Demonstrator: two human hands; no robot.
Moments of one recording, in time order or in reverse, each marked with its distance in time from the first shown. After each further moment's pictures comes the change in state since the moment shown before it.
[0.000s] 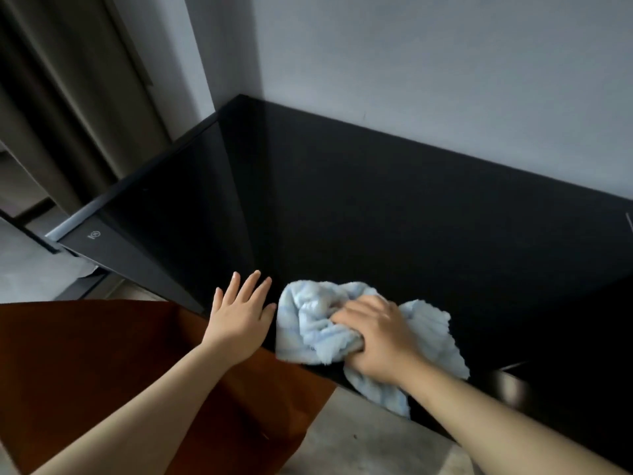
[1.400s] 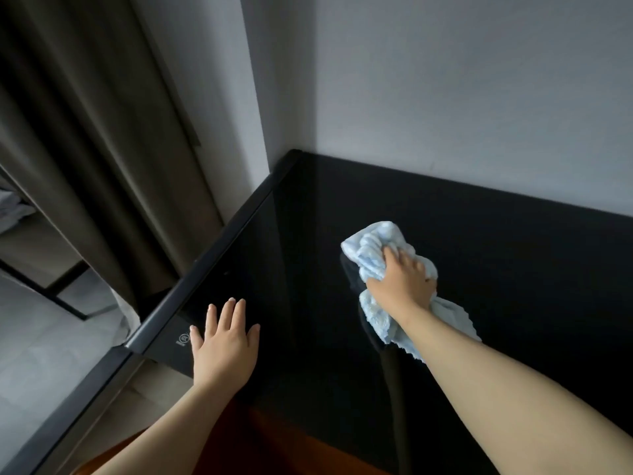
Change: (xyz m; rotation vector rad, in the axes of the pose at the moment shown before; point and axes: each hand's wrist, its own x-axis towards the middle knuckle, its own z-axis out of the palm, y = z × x) left_hand 0.112 -0.188 -0.085 -0.030 0.154 -0.167; right_hand 0.278 -0.033 0.036 -0.196 0.185 0.779
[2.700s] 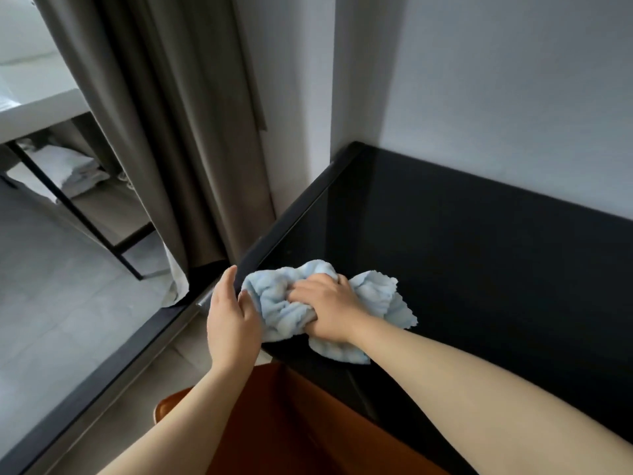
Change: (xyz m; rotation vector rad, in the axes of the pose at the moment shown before) left_hand -0.025 -0.040 -0.046 -0.708 0.457 -0.203; right_hand -0.078 -0.136 0.045 0.101 -0.347 -1.018
